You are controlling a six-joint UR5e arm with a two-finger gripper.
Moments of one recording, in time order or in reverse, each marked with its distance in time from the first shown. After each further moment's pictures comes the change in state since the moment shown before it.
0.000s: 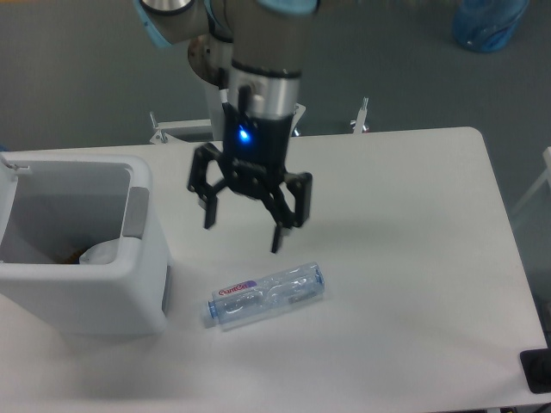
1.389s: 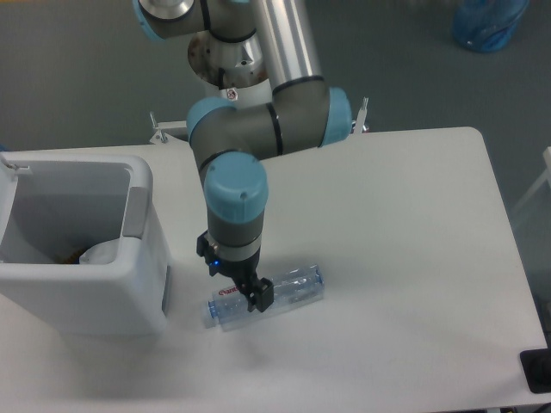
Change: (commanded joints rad) arm -0.182 -0.281 -0.037 -0.091 0.238 0.207
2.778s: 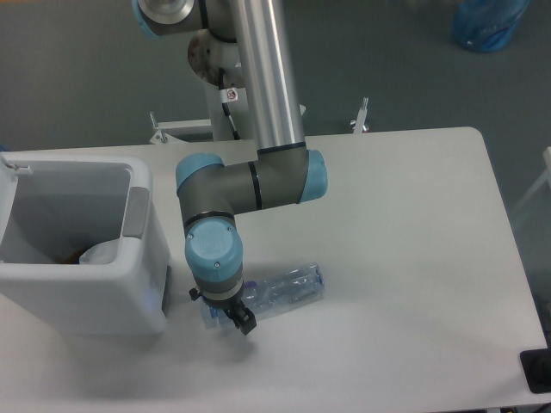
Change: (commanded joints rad) arm -0.032 -0.137 0.026 0.061 0.092 -0.004
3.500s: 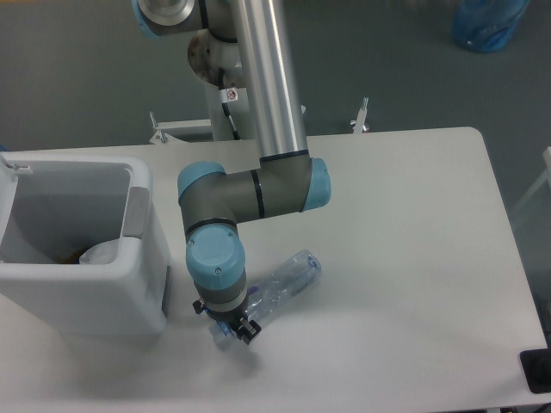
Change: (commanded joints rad) arm 0.021 -0.008 0.090 0.000 -0.005 -0.051
